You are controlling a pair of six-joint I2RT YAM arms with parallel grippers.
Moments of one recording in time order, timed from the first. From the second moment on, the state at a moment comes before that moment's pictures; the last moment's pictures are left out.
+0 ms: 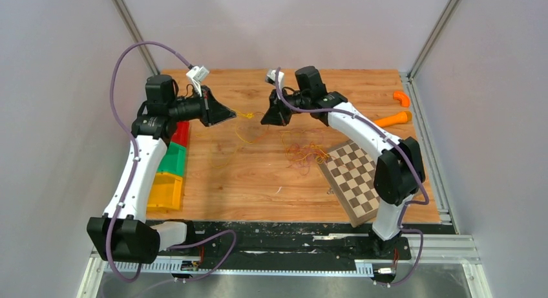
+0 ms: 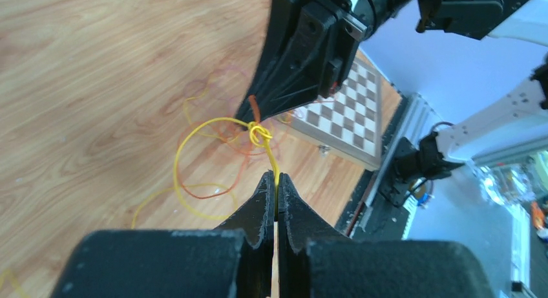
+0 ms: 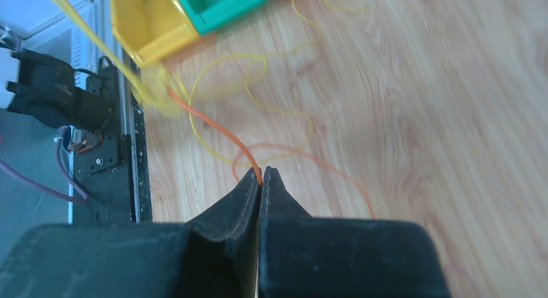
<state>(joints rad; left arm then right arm) -0.07 1.21 1.23 -0.43 1.00 -0.16 0.58 1.83 1.64 -0.33 -0.80 -0.10</state>
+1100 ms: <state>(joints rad) 0.18 1.56 1.13 -0.70 0.38 0.40 0.26 1.78 1.26 -0.52 -0.68 -0.21</state>
